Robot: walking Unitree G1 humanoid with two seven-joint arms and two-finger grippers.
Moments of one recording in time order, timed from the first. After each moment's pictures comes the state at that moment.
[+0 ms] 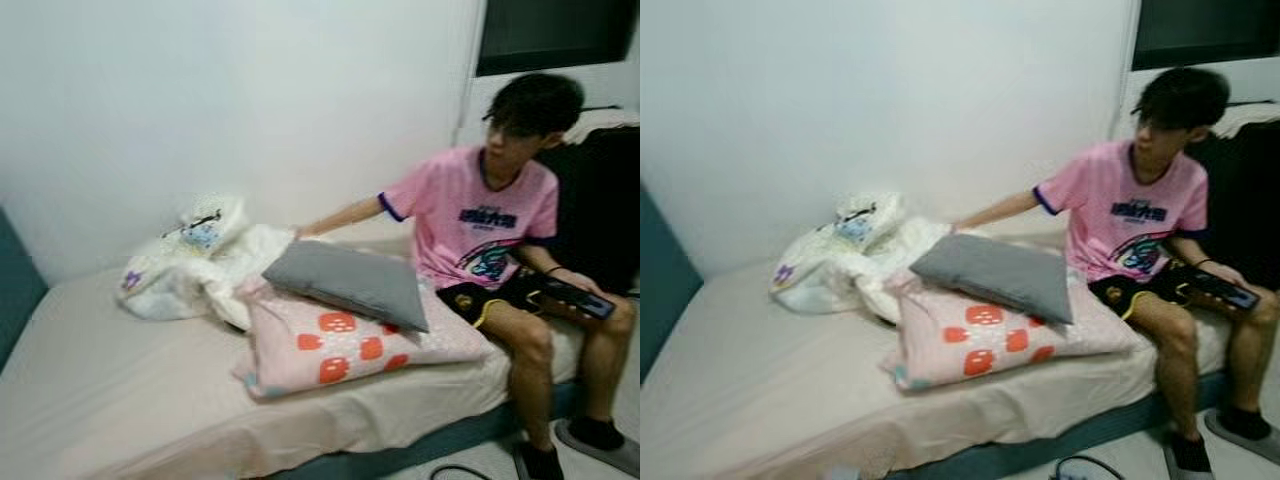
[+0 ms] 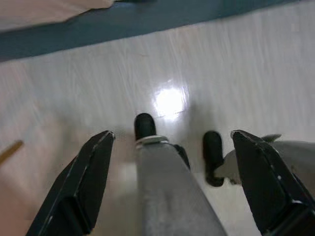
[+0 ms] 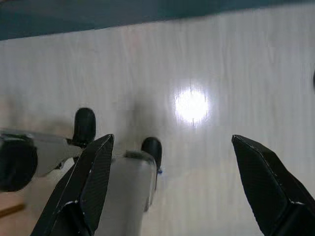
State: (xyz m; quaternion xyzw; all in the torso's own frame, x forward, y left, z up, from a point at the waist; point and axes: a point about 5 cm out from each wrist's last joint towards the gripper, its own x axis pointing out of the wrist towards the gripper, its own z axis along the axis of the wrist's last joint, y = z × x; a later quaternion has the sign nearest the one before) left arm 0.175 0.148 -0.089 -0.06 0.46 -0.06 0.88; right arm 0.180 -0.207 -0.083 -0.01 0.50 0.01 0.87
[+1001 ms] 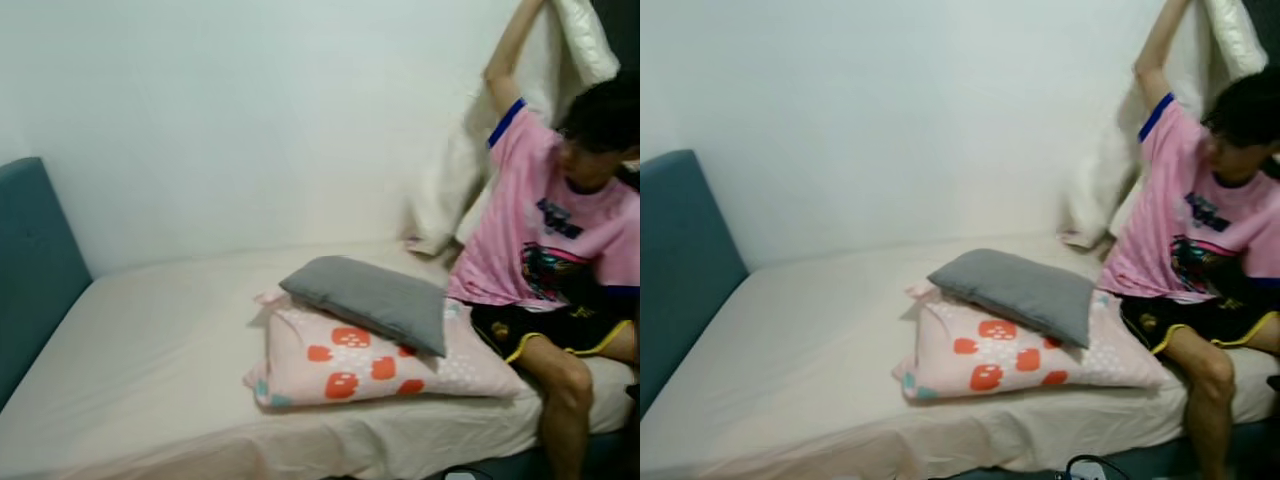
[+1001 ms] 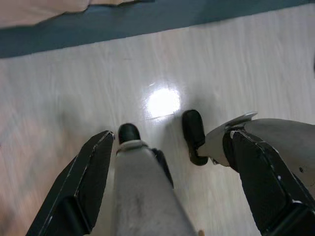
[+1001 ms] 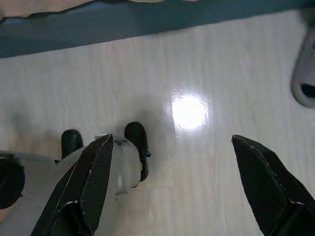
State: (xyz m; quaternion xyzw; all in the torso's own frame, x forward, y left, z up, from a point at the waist) left arm 0.170 0.145 -0.092 -0.07 0.48 -0.07 0.87; right arm 0.178 -0.216 -0.082 0.00 0.49 -0.01 0.87
